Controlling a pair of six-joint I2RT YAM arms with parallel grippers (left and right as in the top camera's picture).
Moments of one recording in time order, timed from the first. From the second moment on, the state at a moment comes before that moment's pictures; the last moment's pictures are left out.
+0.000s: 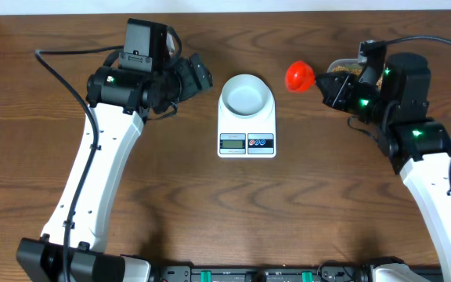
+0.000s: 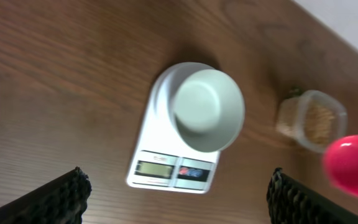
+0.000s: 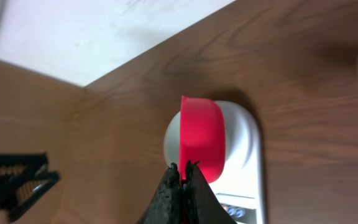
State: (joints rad) left arm -0.22 1.57 1.57 -0.97 0.21 -0.60; right arm 0.12 1.31 1.11 -0.35 -0.45 0.59
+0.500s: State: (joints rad) left arm -0.22 1.57 1.57 -1.10 0.17 -0.19; right arm 0.00 1.31 1.18 -0.49 -0.28 0.48
